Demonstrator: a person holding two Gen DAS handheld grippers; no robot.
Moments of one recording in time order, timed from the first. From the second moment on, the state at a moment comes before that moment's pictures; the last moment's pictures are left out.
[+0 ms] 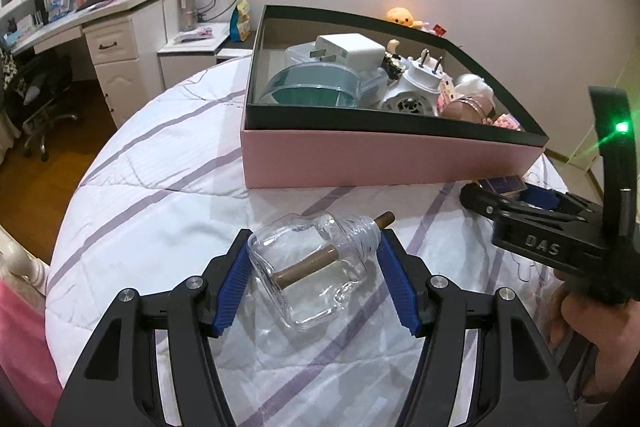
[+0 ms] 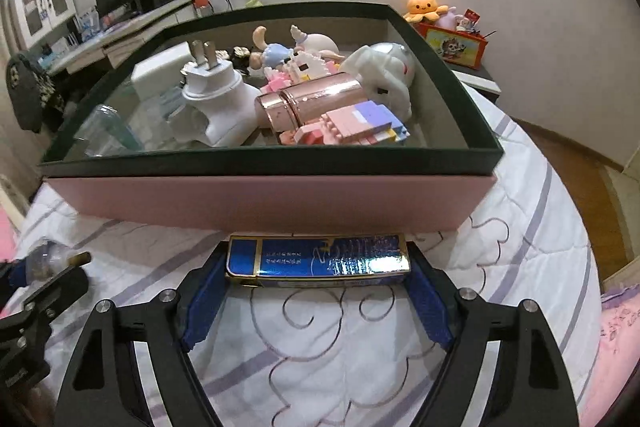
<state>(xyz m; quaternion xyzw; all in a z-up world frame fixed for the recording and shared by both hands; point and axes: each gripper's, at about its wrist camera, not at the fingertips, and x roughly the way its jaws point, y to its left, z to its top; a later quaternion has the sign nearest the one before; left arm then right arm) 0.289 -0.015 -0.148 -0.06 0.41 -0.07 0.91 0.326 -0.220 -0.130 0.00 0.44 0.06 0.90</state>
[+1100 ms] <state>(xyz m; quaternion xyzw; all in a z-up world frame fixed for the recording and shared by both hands) 0.482 -0.035 -0.042 -0.02 0.34 -0.10 0.94 0.467 -0.226 -0.027 0.04 0.36 0.12 0.92</state>
